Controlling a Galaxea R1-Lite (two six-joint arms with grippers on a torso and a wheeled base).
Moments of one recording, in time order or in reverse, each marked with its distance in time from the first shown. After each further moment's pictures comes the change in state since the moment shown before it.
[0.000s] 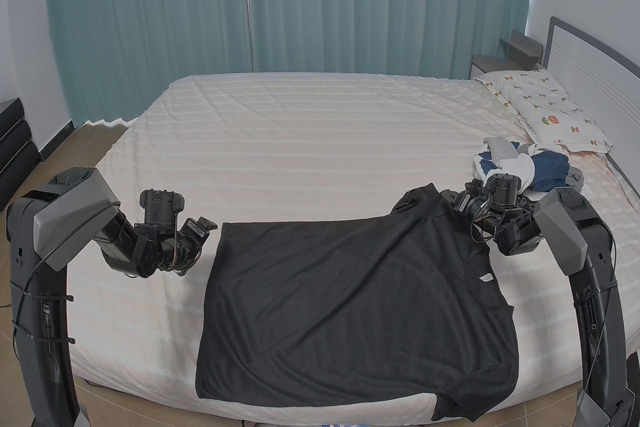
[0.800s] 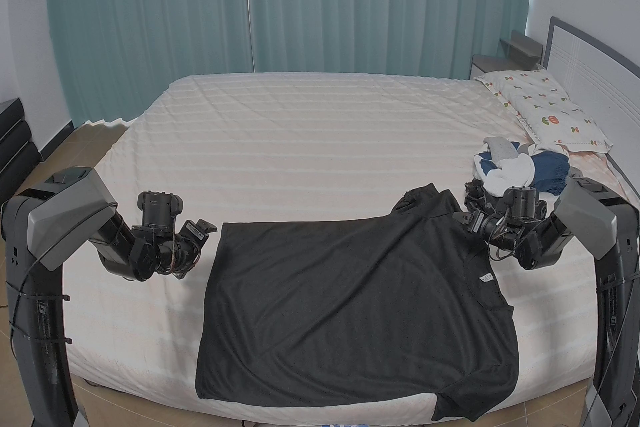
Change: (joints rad) left arm -0.004 -0.029 0.053 -0.021 -0.003 -0.001; right arm -0.025 -0.204 0.451 -0.108 0.048 -0.052
